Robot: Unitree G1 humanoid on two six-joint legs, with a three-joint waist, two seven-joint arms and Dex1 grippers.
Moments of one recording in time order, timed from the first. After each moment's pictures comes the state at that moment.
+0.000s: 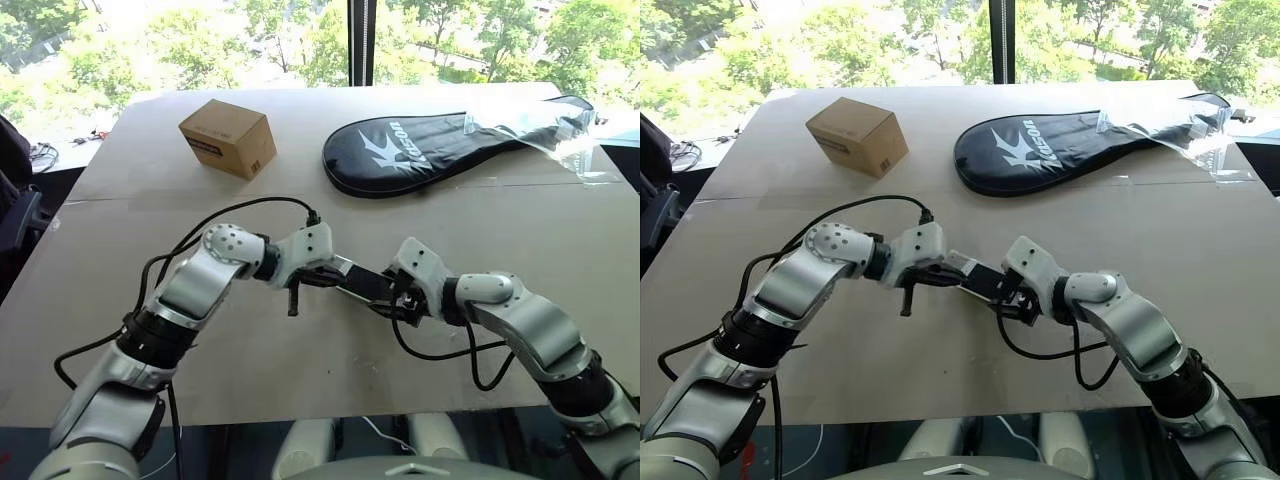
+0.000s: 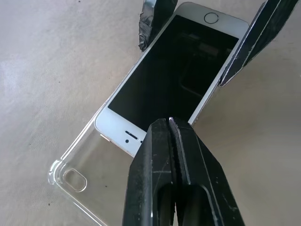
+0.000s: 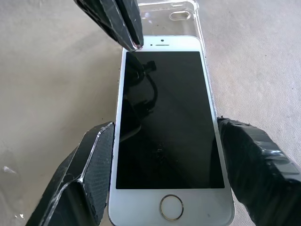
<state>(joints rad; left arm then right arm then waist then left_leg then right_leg) -0.56 0.74 -0.36 -0.11 -0.18 0.48 -1.18 -0.39 -0.47 0.36 -0.48 0.28 1.06 0.61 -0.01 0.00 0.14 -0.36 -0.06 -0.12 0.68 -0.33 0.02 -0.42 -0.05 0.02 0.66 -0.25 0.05</state>
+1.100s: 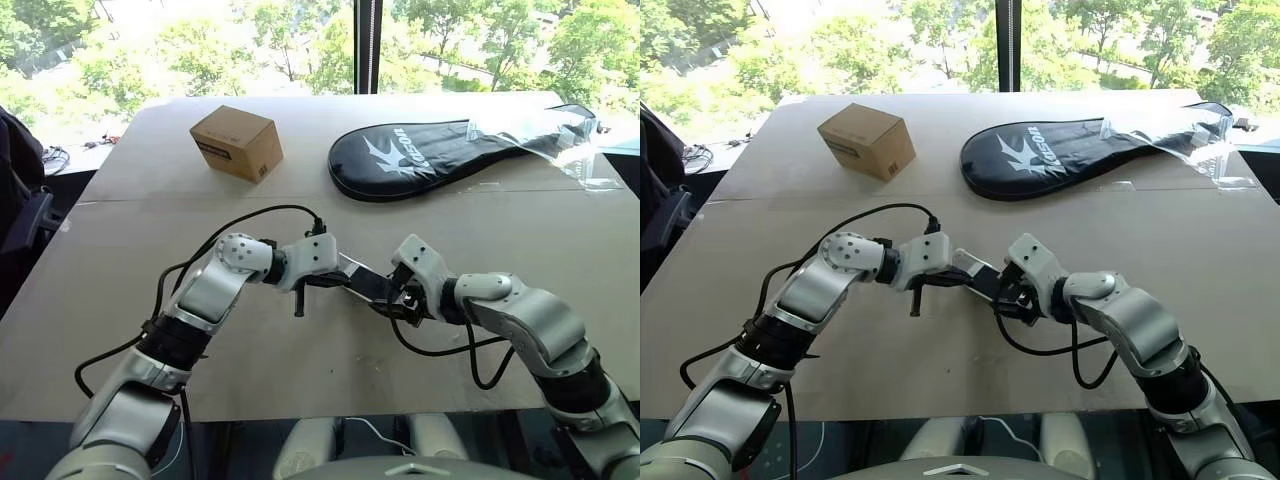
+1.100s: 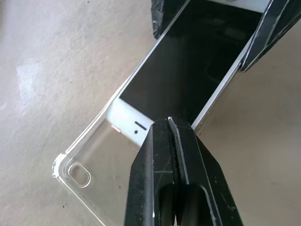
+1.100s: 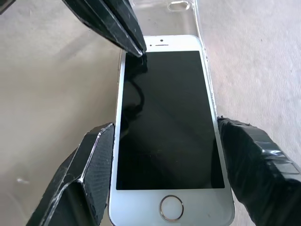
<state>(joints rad) -0.52 0.65 -0.38 0.03 -0.07 0.28 -1.16 -0.41 -0.44 0.30 -0.51 0.36 1.24 0.55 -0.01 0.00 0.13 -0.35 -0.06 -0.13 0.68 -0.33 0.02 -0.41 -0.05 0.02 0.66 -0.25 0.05</state>
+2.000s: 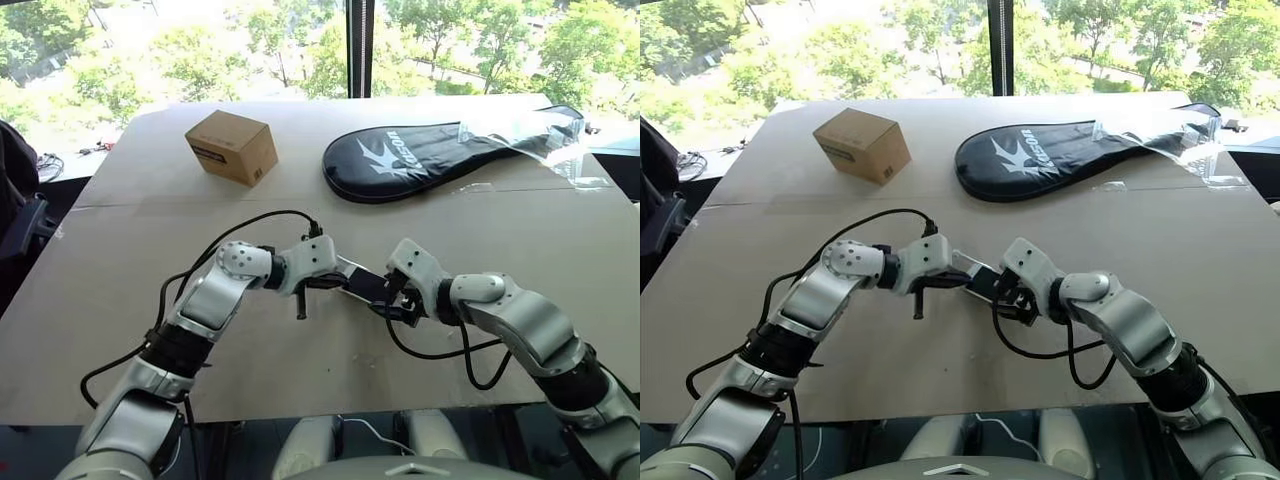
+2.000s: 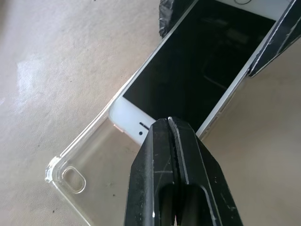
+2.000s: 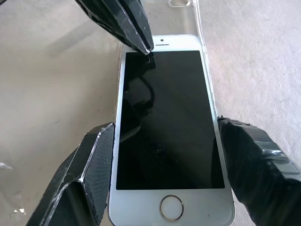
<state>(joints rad) -0.47 0.63 -0.35 0.02 -0.06 0.30 -1.11 -0.43 -0.47 0.42 -0.44 0.29 1.07 0.53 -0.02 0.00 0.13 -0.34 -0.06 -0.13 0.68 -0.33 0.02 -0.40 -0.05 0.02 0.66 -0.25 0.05</state>
